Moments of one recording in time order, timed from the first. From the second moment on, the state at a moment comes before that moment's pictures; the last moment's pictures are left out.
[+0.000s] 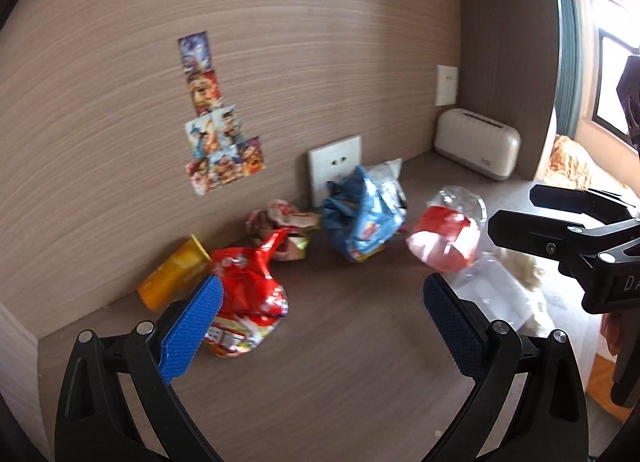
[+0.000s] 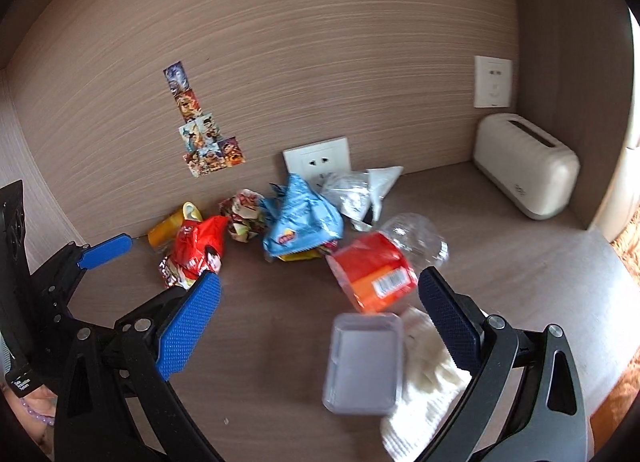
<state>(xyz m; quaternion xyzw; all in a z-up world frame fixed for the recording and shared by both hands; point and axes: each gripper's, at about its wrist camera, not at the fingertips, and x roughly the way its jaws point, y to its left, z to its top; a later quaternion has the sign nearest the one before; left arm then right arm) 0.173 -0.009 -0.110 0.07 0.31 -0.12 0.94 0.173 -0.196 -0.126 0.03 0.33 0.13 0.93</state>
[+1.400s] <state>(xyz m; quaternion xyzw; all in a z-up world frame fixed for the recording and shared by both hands) 0.170 -0.018 -0.073 0.07 0.31 -0.20 0.93 0.143 -0.201 -0.059 0.05 0.27 0.11 0.95</state>
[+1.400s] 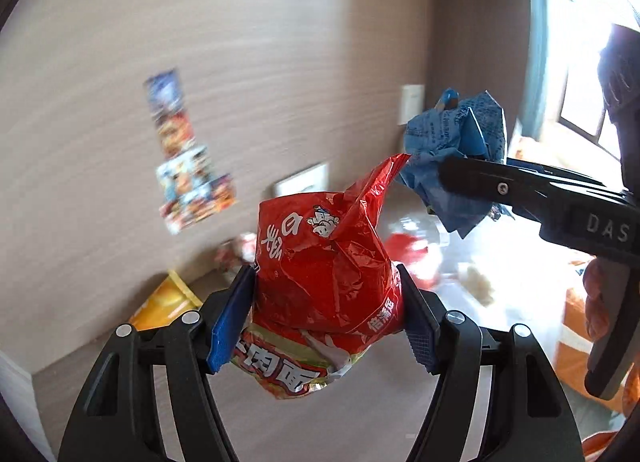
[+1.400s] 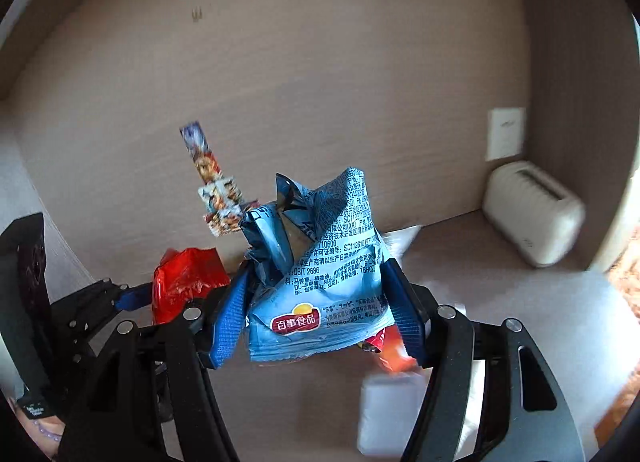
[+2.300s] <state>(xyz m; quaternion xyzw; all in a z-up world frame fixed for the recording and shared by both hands) -0.008 -0.290 -0.147 0.19 0.33 -0.51 0.77 -0.103 -0.401 -0.117 0.16 0.32 -0.19 0.91</state>
